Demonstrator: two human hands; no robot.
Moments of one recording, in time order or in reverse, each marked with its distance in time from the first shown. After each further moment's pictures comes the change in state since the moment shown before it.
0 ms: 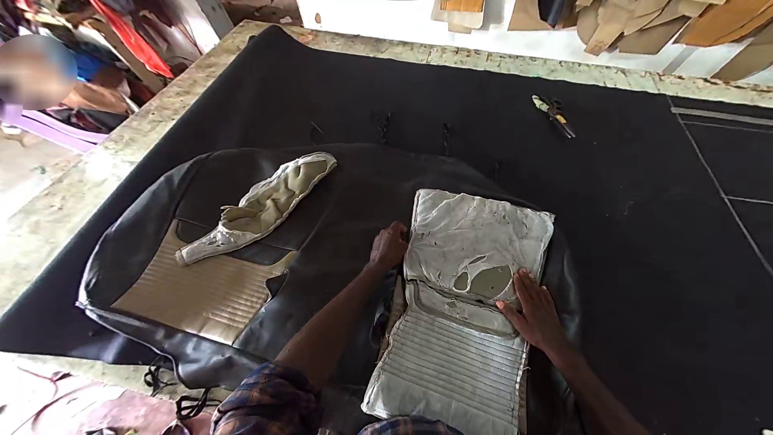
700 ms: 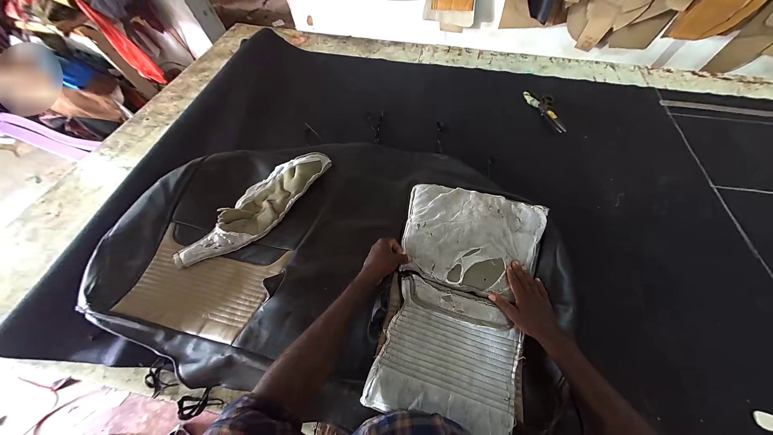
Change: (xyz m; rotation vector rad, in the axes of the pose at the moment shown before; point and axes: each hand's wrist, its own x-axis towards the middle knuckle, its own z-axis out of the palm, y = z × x) left_hand -0.043 0.000 -0.002 -0.272 -0.148 -0.104; right_hand 0.003 -0.004 -0.003 -0.005 -0.038 0.021
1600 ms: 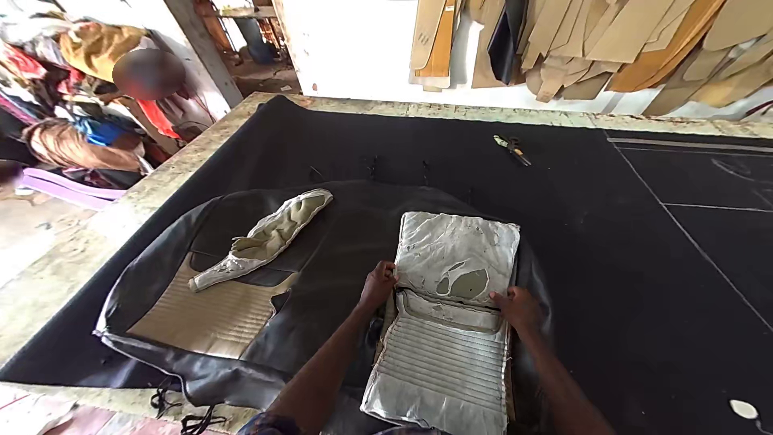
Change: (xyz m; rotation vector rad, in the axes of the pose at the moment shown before) left_hand -0.047 -0.015 0.017 -0.015 0.135 0.194; right_hand 0.001 -0.035 -0.039 0.302 0.050 0.598
